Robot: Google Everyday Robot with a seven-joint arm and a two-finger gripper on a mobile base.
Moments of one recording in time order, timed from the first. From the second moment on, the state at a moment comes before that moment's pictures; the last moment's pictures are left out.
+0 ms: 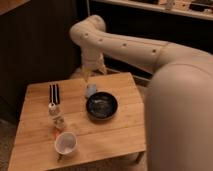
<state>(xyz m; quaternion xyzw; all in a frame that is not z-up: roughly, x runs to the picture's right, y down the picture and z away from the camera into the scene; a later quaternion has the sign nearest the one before) -0.033 -0.068 0.709 -0.22 0.15 0.55 0.79</state>
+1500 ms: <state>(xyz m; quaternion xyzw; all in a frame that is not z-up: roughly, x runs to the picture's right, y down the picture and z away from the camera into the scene) -0.059 0.088 0.610 -0.25 0.18 0.53 0.79</state>
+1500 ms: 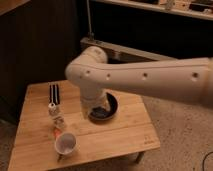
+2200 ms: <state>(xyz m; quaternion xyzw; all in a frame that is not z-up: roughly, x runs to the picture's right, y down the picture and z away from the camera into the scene) -0.185 0.028 0.657 -0.27 0.13 0.43 0.85</state>
